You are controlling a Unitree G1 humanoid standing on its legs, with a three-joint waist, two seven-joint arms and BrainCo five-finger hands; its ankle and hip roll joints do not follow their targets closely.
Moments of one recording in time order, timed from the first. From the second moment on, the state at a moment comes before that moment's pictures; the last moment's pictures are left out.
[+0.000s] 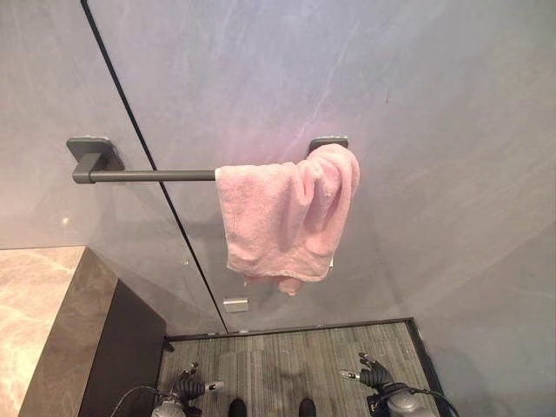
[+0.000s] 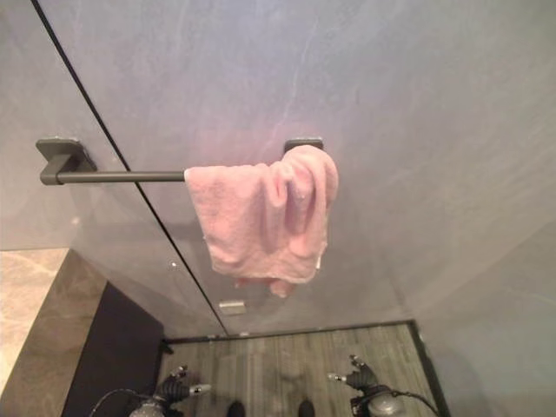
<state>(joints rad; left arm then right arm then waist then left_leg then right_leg) 0.00 0.27 -0.29 1.07 -0.10 -0.15 0.11 -0.04 -0.25 0.36 1.06 0.27 -0.11 -0.04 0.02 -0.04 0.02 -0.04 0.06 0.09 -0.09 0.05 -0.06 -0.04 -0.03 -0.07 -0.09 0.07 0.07</state>
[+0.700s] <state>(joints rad) 0.08 0.56 -0.21 0.47 -0.12 -0.21 0.06 0.00 -0.49 0.14 0.66 0.56 -0.19 0.05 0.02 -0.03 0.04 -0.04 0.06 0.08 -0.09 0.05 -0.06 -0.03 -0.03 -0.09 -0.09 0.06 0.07</state>
